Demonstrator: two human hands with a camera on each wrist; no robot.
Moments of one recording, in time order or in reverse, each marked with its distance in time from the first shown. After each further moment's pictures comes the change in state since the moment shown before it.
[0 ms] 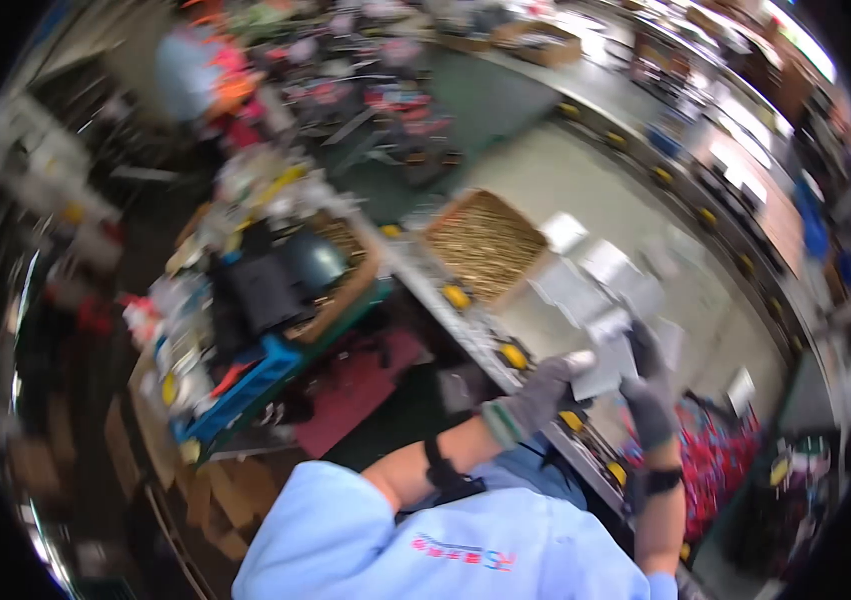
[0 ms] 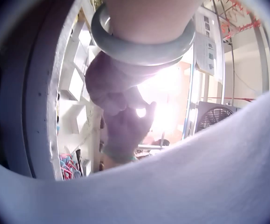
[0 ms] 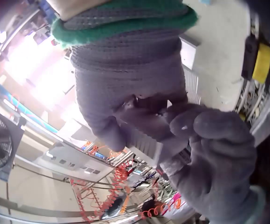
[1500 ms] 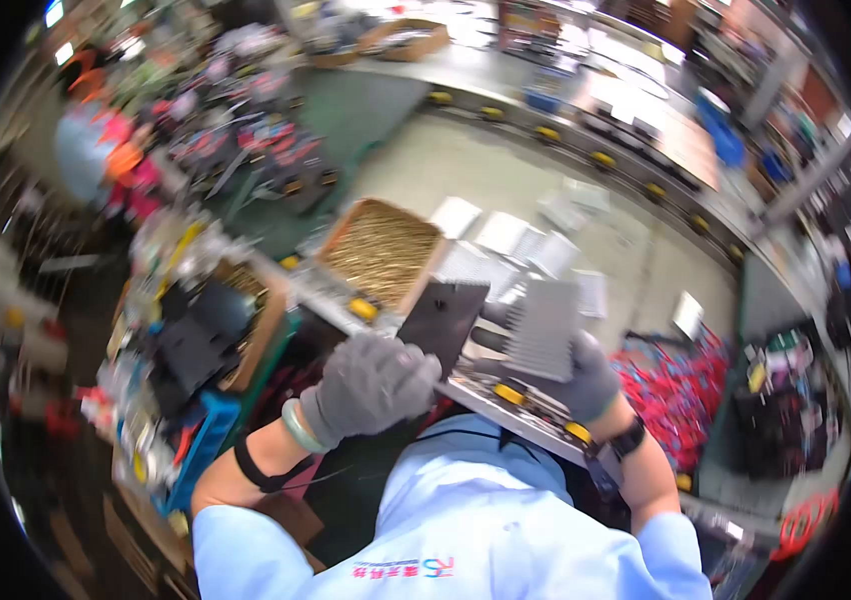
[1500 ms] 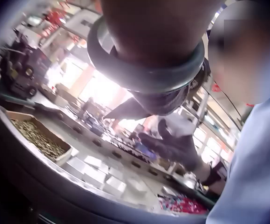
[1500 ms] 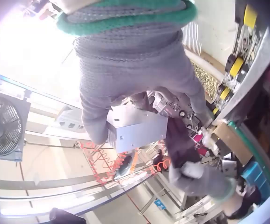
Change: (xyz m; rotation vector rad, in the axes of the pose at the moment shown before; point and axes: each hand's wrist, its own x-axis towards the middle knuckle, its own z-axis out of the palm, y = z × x) left_hand -0.110 0.130 0.008 2.240 -0.246 1.421; right_hand -0.031 -0.043 0.026 0.809 -0.193 0.301
